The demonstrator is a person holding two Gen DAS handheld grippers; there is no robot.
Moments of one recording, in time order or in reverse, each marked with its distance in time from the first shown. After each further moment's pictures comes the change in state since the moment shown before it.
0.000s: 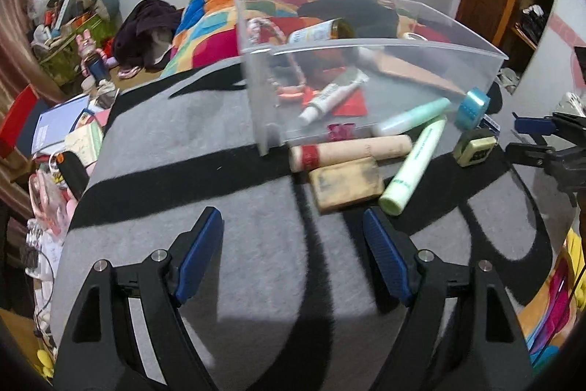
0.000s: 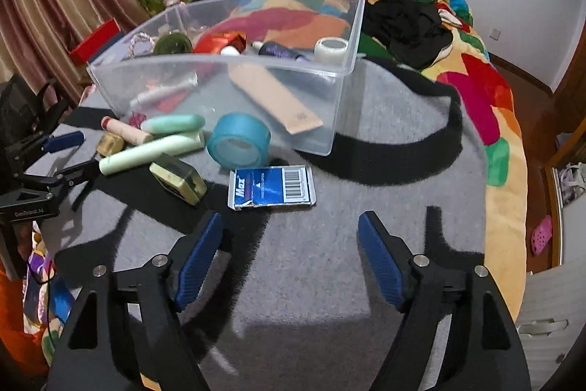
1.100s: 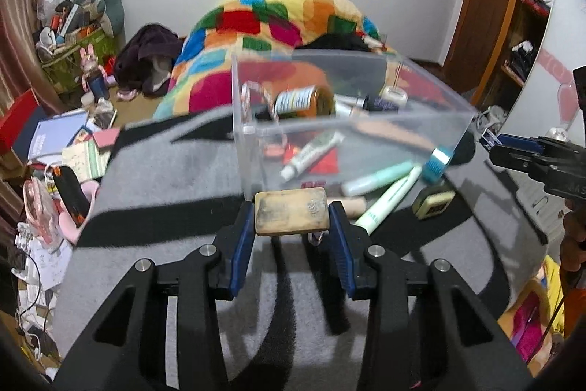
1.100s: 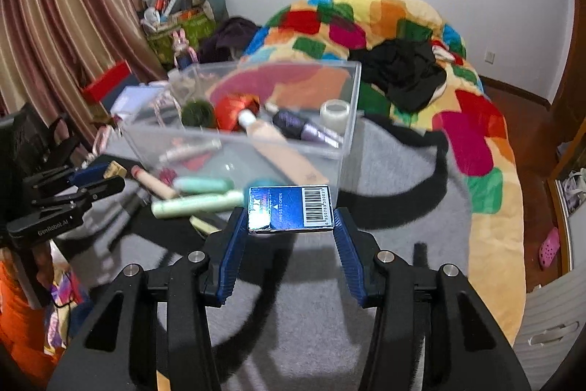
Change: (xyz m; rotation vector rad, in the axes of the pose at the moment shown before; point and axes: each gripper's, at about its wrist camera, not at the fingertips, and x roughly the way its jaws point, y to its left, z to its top) left arm -0.042 -0.004 0.019 -0.059 -0.162 -0.045; right arm -0.049 0.008 0.017 0.036 -0.199 0.031
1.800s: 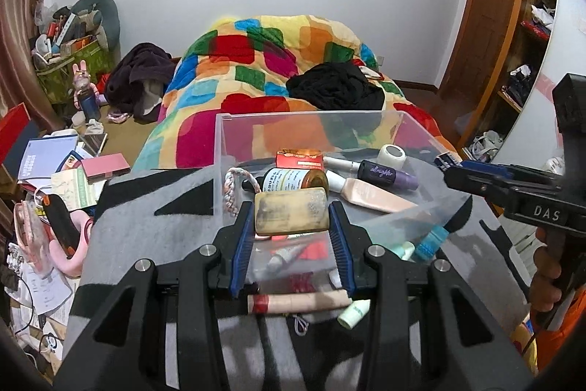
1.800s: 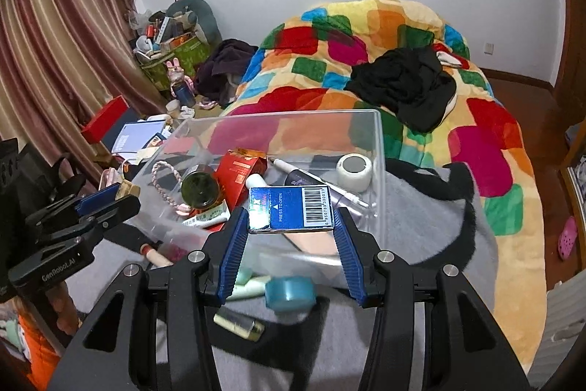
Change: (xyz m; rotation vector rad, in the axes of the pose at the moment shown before) left arm 0.023 0.000 0.062 -0.028 -0.050 -0.028; right arm 0.037 0.004 0.059 0.101 -0.025 0.032
